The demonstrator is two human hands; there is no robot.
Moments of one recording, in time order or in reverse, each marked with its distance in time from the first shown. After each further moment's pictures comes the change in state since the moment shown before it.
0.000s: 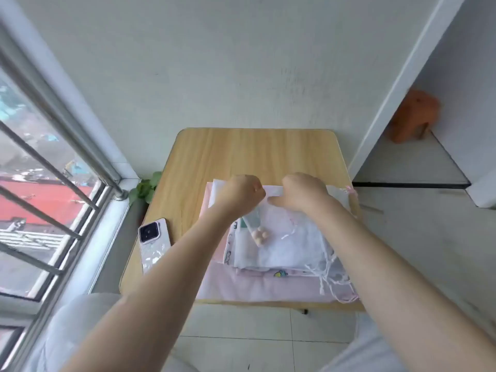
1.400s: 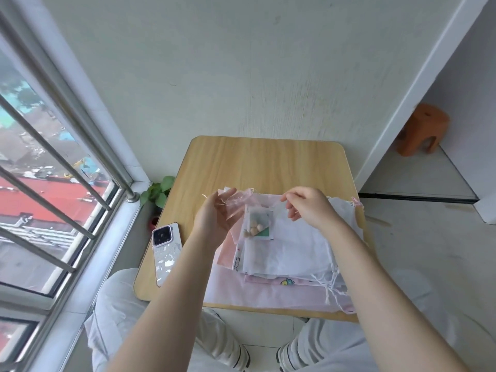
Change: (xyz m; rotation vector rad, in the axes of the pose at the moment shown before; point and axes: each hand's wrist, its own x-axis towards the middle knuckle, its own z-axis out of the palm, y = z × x) left_hand -0.021 -0.072 0.001 -1.743 0.045 -0.415; right_hand -0.018 0.003 0.008 1.020 0.070 -0.003
